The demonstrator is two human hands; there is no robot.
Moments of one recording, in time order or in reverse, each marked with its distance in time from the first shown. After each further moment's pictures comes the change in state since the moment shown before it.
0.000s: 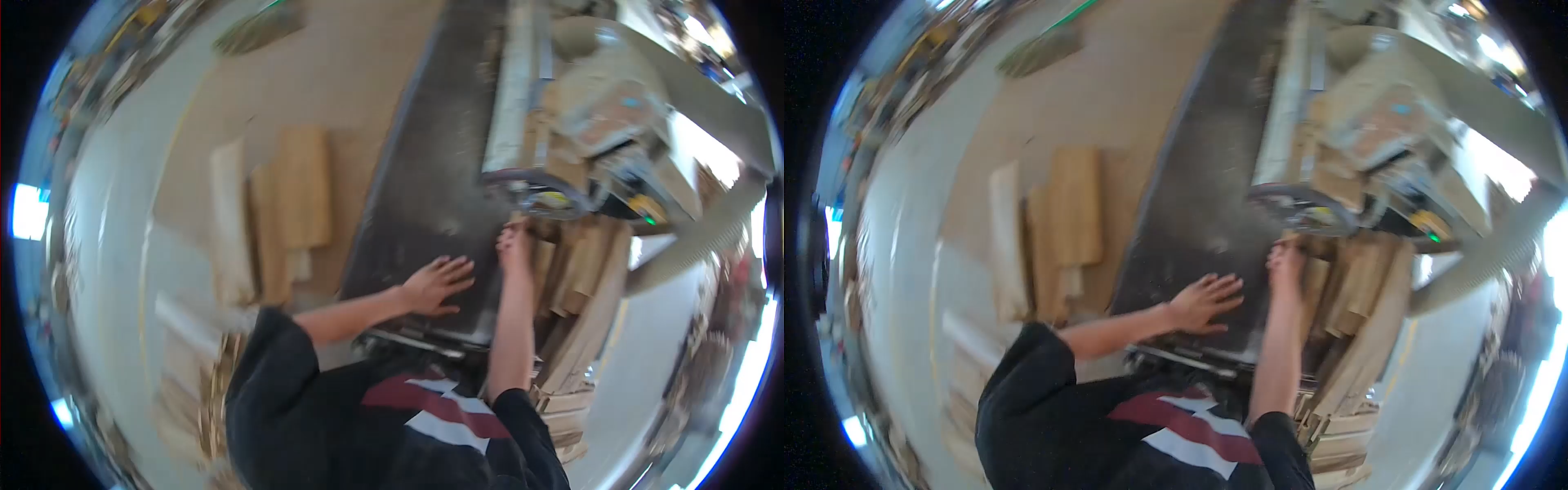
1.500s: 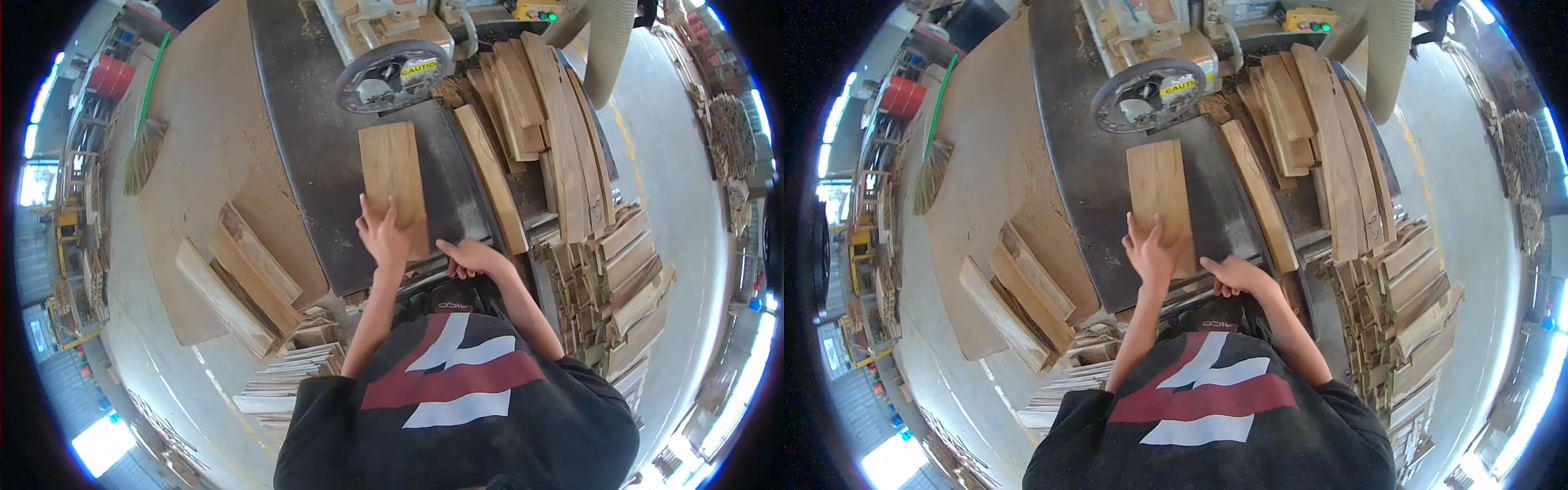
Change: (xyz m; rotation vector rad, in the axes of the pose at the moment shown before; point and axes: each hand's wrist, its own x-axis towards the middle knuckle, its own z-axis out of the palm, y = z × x) left_hand -0.004 0.059 -0.002 0.244 0.245 -0.590; right_hand -0.258 0.068 -0.051 -0.917 -0.338 0.370
